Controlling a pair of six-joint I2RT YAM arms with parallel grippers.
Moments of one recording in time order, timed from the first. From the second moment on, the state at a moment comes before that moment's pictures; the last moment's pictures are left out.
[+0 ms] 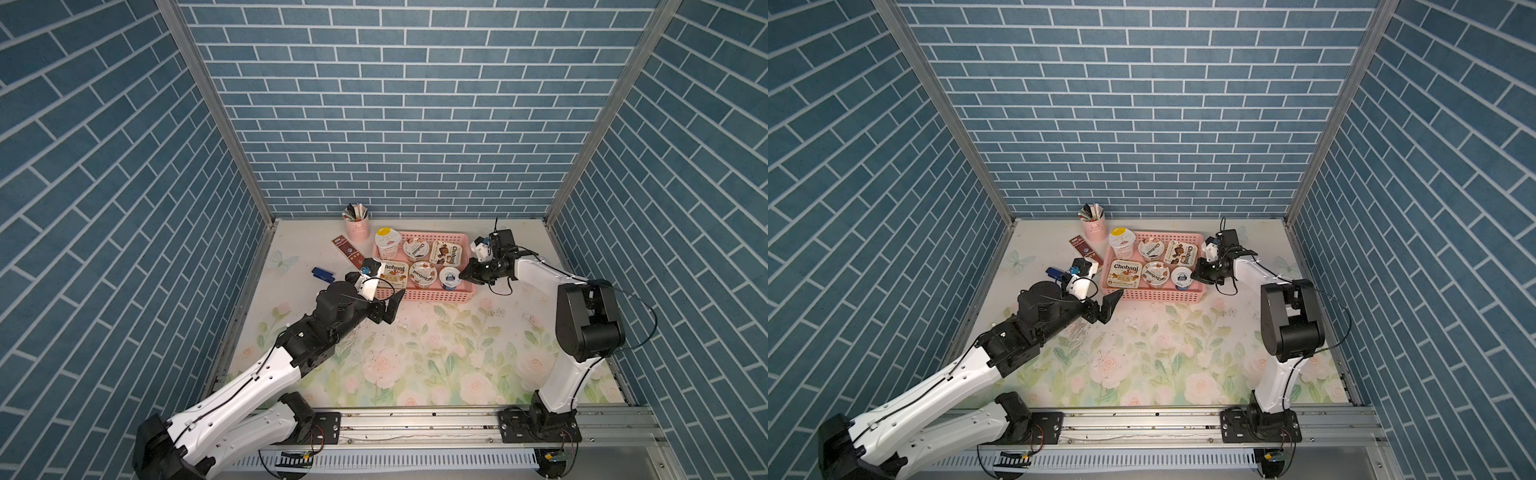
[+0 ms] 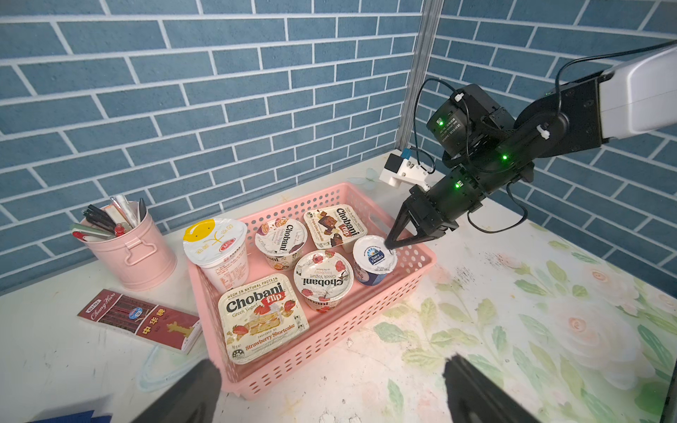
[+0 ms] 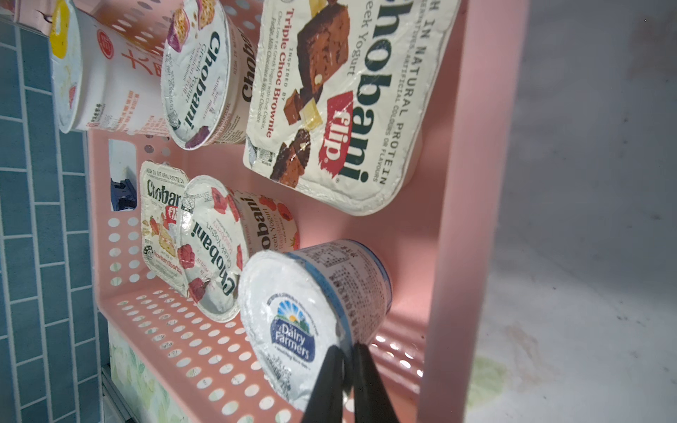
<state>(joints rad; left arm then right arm) -0.76 0.92 0.75 -0.11 -0.11 -0.08 0.24 1.84 1.25 -0.46 -0.50 0.32</state>
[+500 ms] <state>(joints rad) -0.76 0.92 0.75 -0.11 -0.11 -0.08 0.24 1.84 1.27 -0.47 -0.52 0.31</state>
